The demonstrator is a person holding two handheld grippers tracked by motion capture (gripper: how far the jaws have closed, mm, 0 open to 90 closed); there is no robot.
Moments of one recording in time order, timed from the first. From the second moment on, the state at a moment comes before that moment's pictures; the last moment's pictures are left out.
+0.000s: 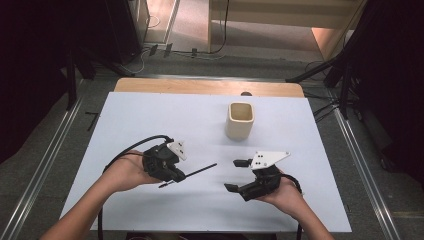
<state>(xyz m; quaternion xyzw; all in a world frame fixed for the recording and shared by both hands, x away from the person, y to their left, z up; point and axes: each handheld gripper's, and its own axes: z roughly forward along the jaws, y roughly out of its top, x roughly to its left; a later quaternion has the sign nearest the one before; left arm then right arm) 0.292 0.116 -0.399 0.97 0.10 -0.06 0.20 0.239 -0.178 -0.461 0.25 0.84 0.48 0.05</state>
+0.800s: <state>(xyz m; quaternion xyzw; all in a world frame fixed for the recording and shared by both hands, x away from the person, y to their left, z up) 0.289 0.093 -0.393 0.99 0.01 -0.07 0.10 0.244 -0.153 -0.463 0.21 0.87 0.44 -0.01</state>
